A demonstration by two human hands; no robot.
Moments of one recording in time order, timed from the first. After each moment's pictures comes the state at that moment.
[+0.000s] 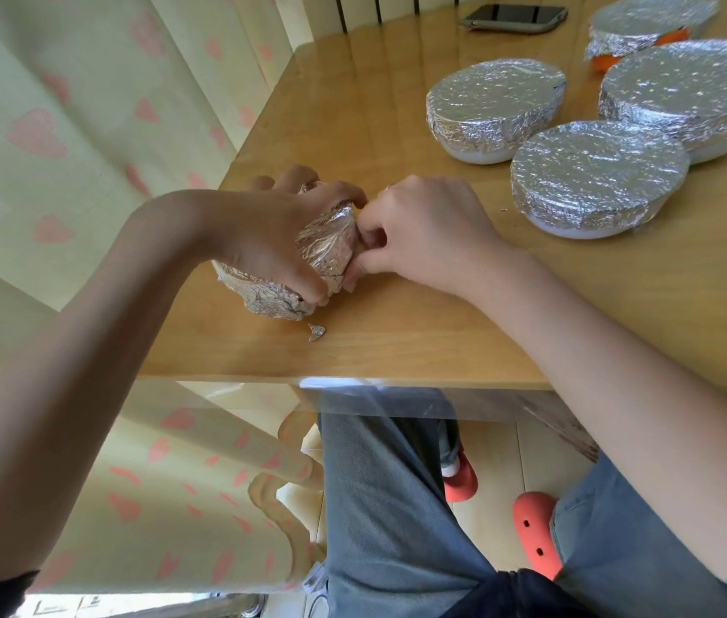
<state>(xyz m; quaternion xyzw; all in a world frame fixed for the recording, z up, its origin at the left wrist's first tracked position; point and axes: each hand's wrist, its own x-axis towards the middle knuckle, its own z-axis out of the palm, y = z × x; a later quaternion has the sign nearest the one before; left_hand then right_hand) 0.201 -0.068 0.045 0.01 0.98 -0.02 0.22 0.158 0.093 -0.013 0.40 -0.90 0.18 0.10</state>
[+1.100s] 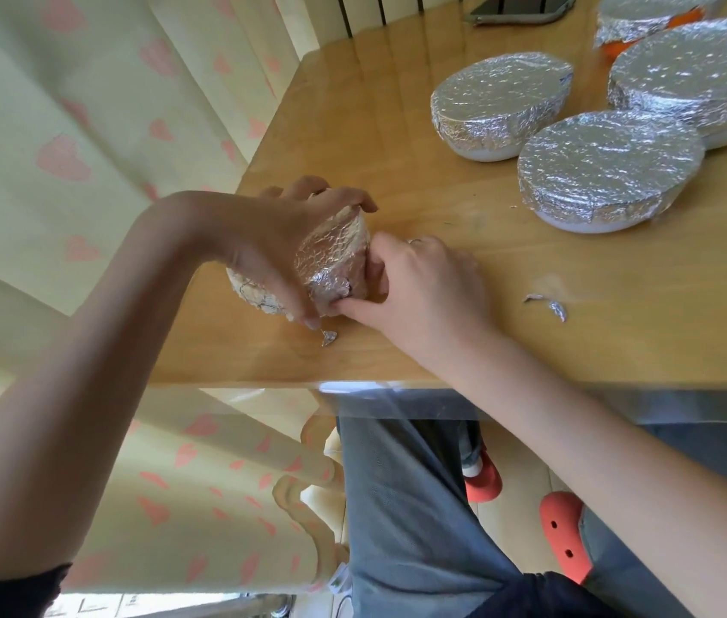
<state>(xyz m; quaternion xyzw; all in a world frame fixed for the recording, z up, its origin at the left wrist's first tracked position) 0.197 -0.074 0.052 0.04 0.97 -0.03 0.25 0.205 0.084 -0.045 0.28 -0.90 0.32 0.11</state>
